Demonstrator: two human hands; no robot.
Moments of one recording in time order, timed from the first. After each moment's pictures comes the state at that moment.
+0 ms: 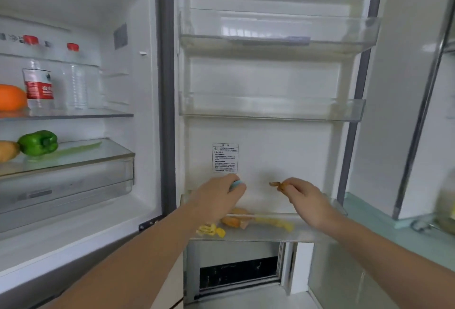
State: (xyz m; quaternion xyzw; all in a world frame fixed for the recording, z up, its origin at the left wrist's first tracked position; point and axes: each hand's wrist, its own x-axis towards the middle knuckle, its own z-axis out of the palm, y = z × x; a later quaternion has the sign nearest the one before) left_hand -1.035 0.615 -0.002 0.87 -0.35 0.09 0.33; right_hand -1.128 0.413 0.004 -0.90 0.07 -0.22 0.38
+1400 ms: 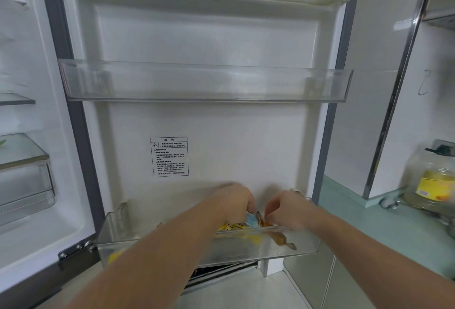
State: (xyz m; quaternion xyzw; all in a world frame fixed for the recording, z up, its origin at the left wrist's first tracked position) left_hand -0.950 0.440 -0.044 0.89 -0.45 -0.05 0.08; right_hand -1.059 0.311 -0.030 -0.95 0.15 0.00 0.26
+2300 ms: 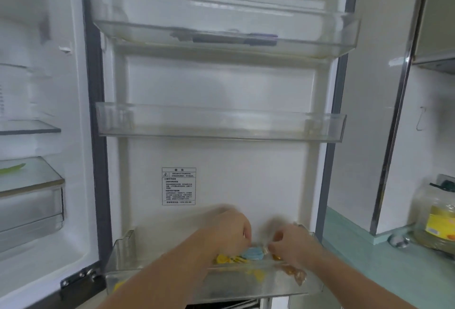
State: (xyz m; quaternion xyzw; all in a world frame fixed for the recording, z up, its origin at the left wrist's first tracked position) left_hand -0.965 0.467 -0.029 0.89 -0.43 -0.02 0.15; right_hand -1.063 0.313 -0.040 -0.95 0.20 -0.05 0.22
